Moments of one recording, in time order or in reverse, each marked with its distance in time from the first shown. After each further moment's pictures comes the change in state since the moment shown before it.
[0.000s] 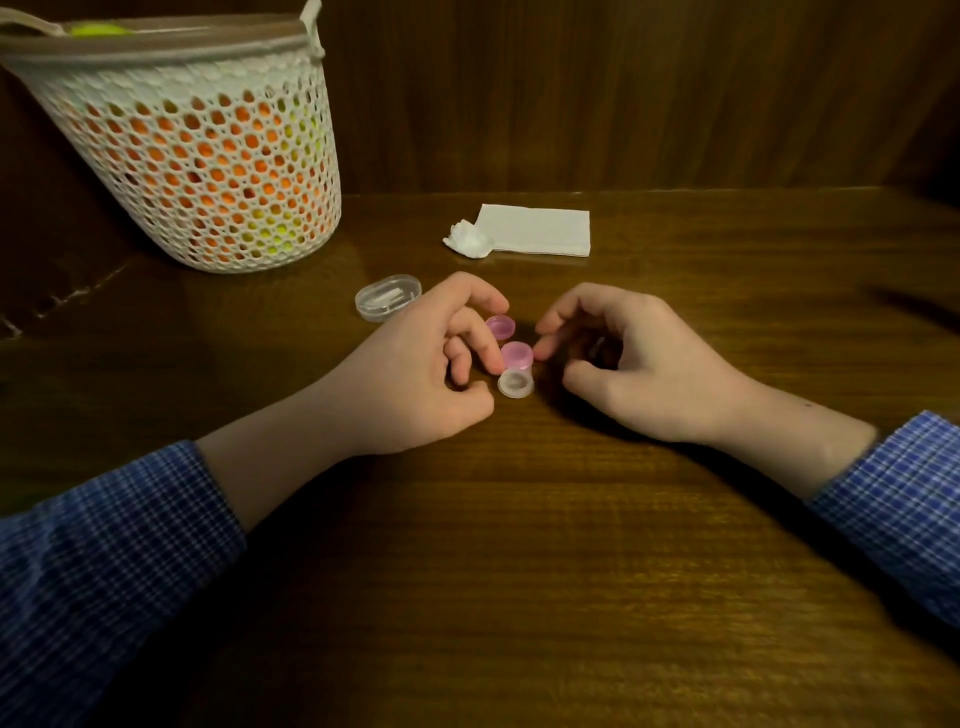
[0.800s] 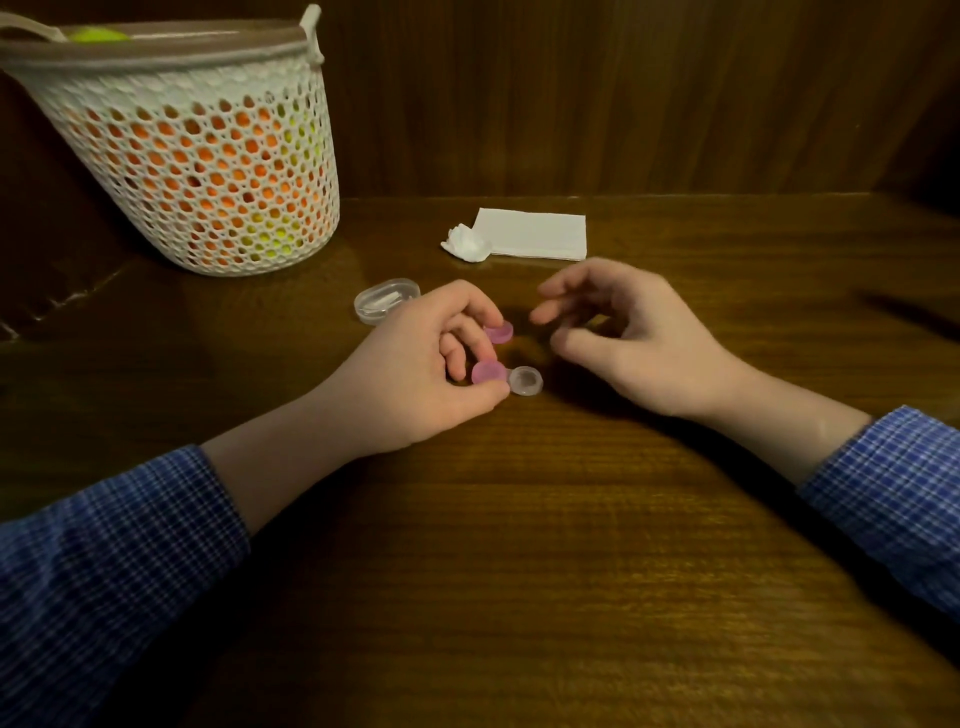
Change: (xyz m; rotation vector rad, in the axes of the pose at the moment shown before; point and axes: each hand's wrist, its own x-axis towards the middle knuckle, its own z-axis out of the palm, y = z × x) left_hand 0.000 0.004 0.001 -0.018 0.074 -0.028; right_hand 0.012 0.007 -0.004 0.111 0.096 0.016
